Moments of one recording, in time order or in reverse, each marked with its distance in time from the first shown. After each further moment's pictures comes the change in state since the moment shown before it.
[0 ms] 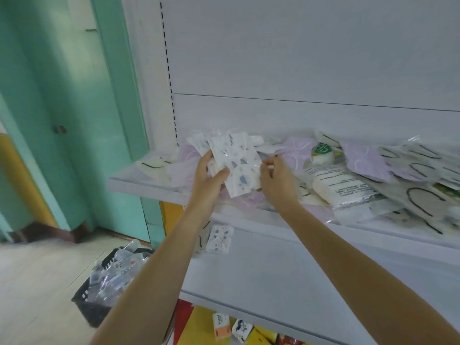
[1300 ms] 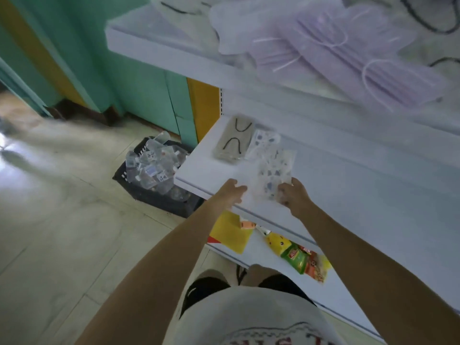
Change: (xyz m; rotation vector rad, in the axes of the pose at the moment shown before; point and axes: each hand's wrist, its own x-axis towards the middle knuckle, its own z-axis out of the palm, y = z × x) left_hand -0.048 -0.253 -0.144 0.498 -0.099 -1.055; right_hand -0.092 0.236 0.189 0.268 -0.397 0.999
